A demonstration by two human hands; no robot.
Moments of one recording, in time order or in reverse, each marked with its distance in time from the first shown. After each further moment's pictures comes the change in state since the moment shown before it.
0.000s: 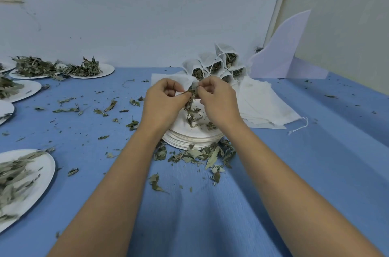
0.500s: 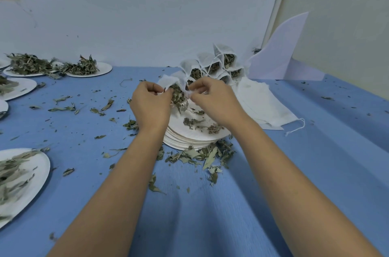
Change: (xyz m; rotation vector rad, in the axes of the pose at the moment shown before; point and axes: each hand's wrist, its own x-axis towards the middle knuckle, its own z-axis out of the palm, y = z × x) left_hand 0.004 -0.006 0.003 0.122 0.363 -0.083; right_hand 0.001 -0.007 -0.016 -0.153 -0.240 -0.075
